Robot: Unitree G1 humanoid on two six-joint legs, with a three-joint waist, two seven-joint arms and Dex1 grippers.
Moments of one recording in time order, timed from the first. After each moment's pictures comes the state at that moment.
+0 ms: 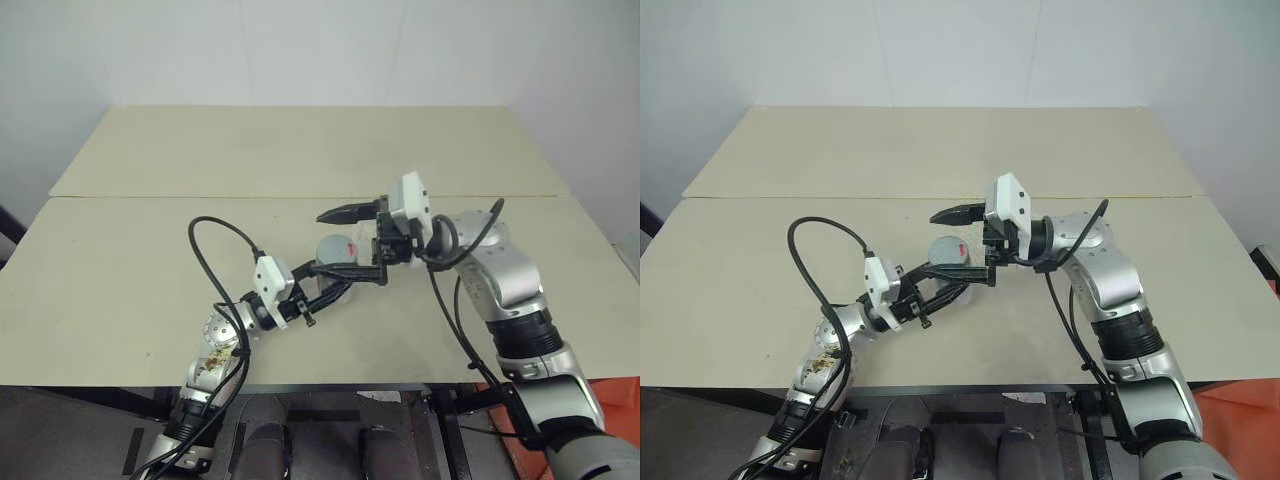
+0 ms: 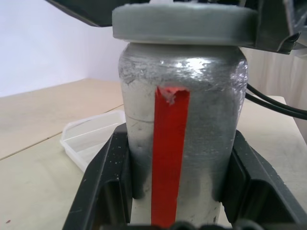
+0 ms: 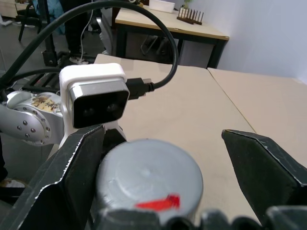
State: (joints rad) left arm -0.25 0.21 -0.14 -0.01 -0.34 -0.10 -0.84; right arm -0.73 -0.48 0.17 -0.01 0.45 0.28 1.17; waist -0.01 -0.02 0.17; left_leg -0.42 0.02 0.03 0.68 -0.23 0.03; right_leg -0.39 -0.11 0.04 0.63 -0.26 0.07
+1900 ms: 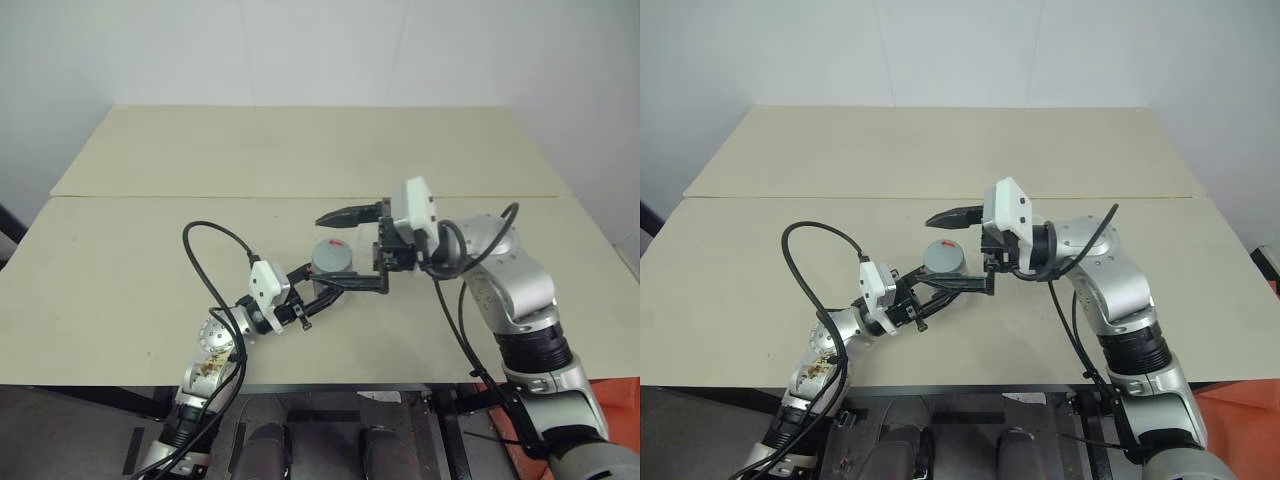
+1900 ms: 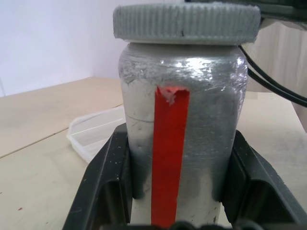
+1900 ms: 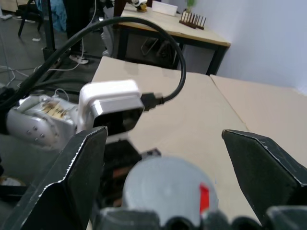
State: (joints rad) left arm -0.23 0.22 -0.15 -0.03 -0.33 -0.11 -0.83; right arm -0.69 -0.47 0.17 -0.19 0.43 0.36 1.11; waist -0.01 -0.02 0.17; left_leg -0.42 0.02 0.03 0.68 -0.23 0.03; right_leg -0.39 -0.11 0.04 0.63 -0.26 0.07
